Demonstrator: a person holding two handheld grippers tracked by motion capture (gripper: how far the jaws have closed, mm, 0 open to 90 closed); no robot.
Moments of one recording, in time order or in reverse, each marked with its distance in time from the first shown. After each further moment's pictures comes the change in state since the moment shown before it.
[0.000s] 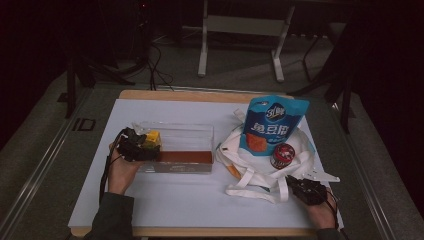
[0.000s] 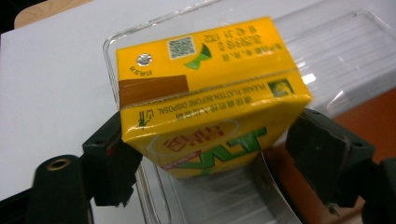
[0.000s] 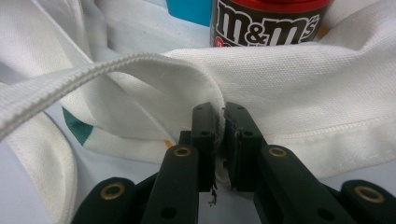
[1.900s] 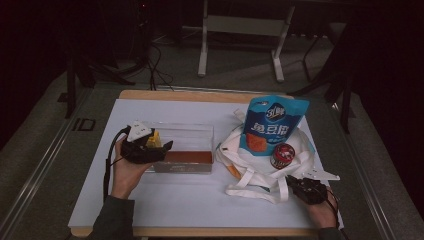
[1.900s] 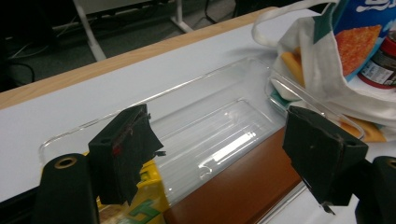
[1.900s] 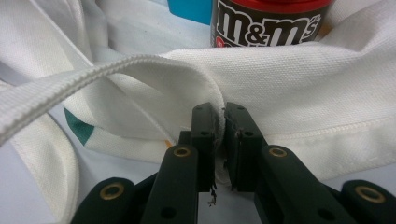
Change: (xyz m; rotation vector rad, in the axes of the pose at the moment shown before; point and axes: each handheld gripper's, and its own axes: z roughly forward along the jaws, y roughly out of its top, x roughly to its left) left arm -0.024 0.014 -0.044 -0.329 -0.243 0.031; right arm -0.001 0.003 0.000 0.019 0.011 0.003
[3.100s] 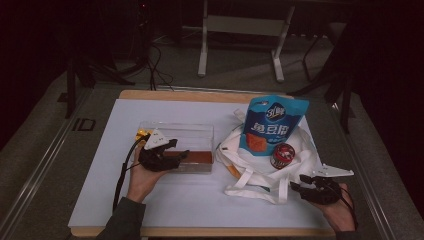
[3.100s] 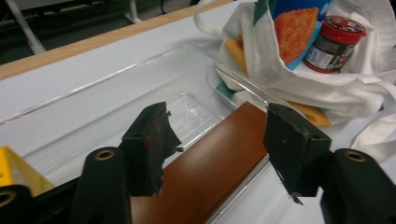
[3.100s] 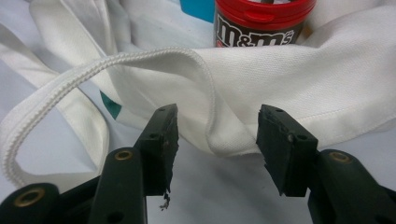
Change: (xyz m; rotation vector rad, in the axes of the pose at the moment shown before) left arm -0.029 -0.013 0.028 0.012 -0.164 0.036; right arm -0.009 0.019 -0.038 0.091 0.056 -0.030
